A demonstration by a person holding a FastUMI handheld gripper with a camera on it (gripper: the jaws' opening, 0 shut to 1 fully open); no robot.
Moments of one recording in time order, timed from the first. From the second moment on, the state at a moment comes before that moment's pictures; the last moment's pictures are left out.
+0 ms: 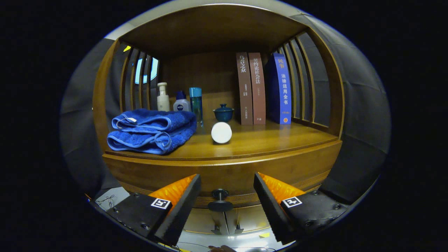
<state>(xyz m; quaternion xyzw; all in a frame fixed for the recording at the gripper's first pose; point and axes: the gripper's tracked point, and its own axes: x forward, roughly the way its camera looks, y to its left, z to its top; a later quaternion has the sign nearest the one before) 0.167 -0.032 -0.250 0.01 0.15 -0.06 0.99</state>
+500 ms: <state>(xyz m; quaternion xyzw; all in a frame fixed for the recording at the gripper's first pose) 0.130 -0.006 -0.107 -0.01 0.11 -0.04 0.99</state>
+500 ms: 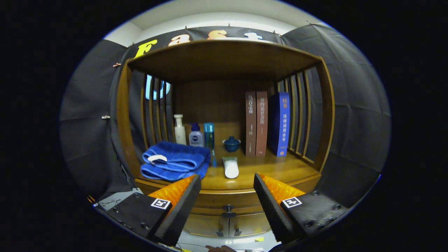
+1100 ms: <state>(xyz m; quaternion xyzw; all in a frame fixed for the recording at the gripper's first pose) 0.086 0.003 -0.029 0.00 0.08 -0.02 1.00</state>
